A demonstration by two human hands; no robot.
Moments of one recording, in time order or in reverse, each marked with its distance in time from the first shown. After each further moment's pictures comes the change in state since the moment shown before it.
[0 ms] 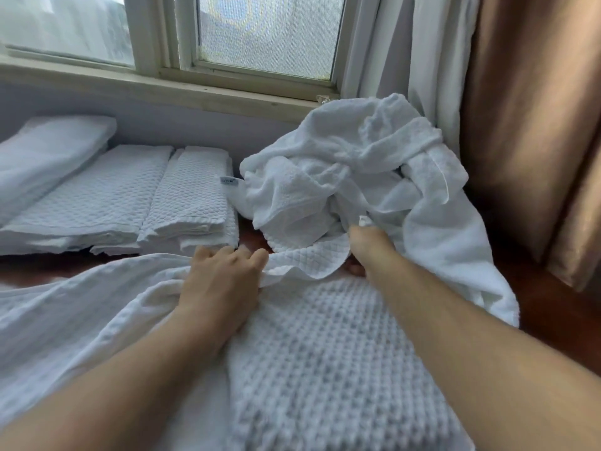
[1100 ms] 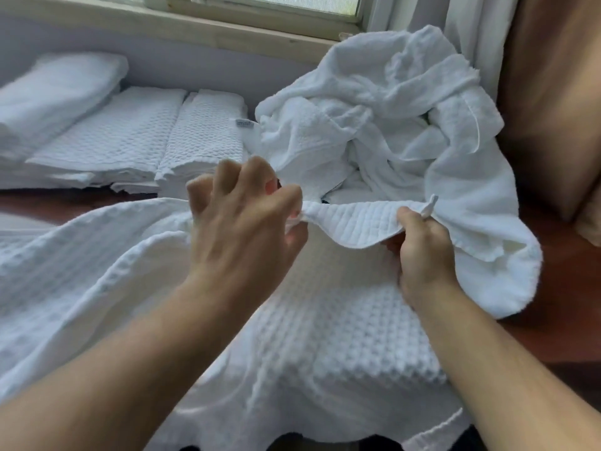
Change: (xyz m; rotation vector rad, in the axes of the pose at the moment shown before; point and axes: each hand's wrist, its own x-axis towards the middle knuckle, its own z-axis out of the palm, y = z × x) left_hand -0.040 0.032 -0.059 -0.211 0.414 -0.075; right_hand -0.080 0.068 -0.026 0.502 0.047 -0.224
